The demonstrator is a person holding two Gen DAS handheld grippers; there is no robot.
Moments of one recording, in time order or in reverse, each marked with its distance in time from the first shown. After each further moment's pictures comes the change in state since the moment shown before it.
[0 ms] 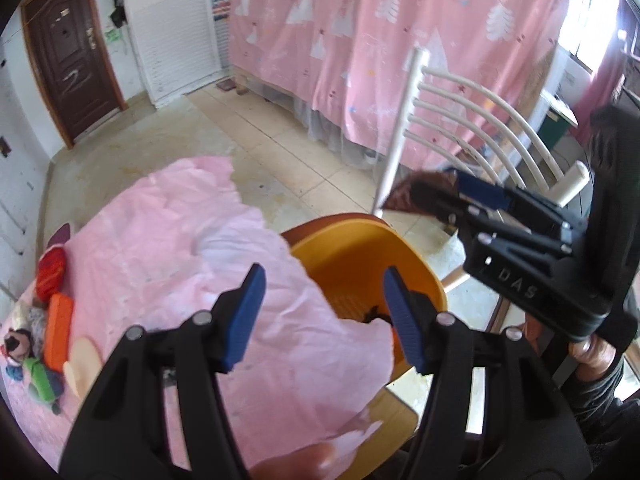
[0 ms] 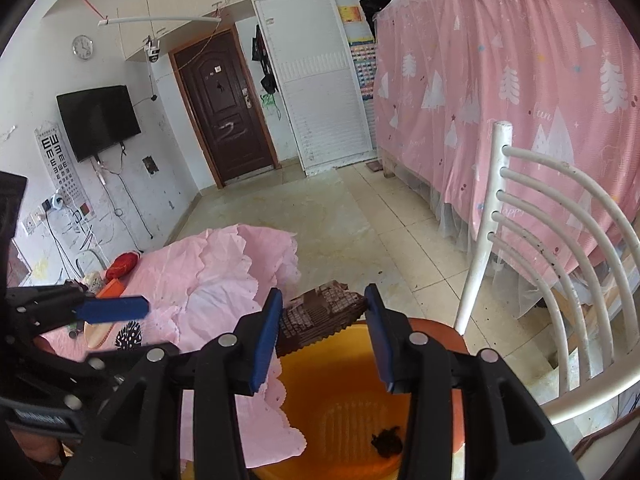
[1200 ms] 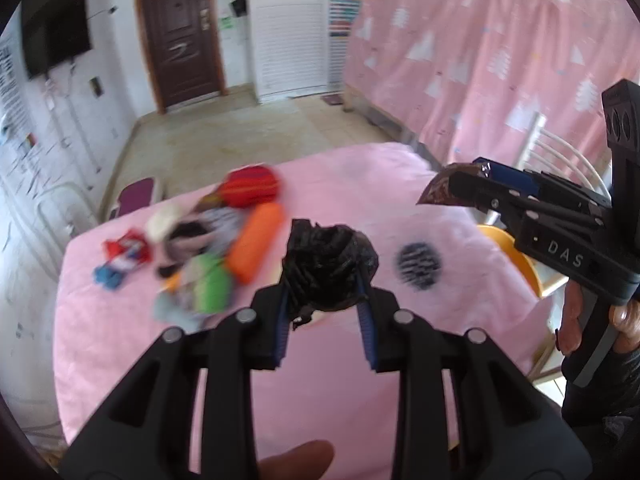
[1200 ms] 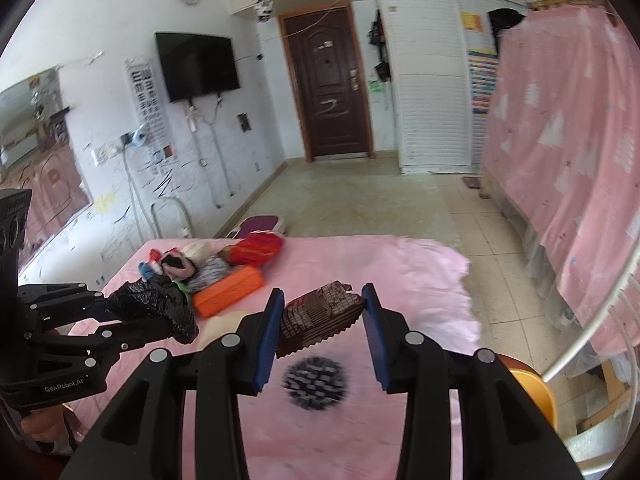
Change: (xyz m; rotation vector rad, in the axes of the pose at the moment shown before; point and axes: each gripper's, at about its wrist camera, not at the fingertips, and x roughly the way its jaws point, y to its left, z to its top) left arm -0.101 0.158 -0.097 -0.216 -0.116 0.224; right arm 0.027 0.199 0.019 -0.250 0.034 0.243
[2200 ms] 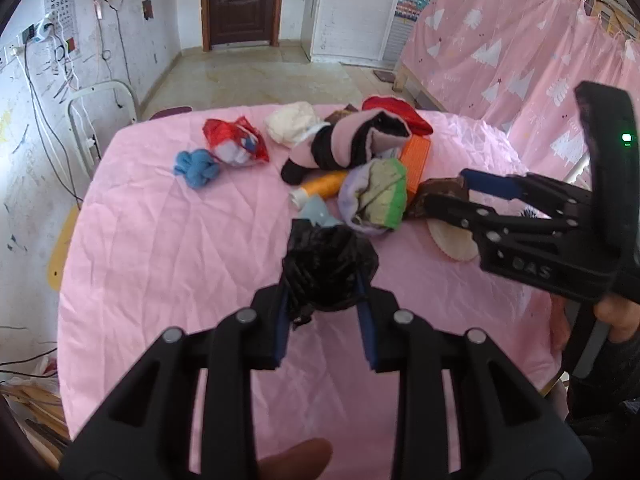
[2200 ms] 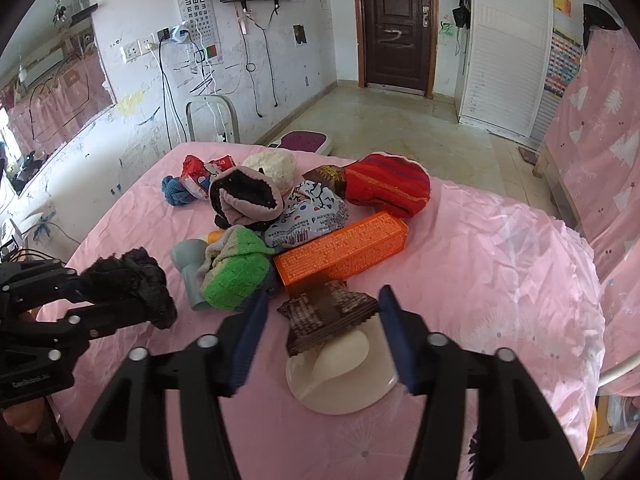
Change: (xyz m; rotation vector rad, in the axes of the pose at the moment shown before) left arm 0.002 0.151 -0.073 -0.264 0.107 0.038; right arm 0.141 0.139 -0.012 -0.215 0.315 0.108
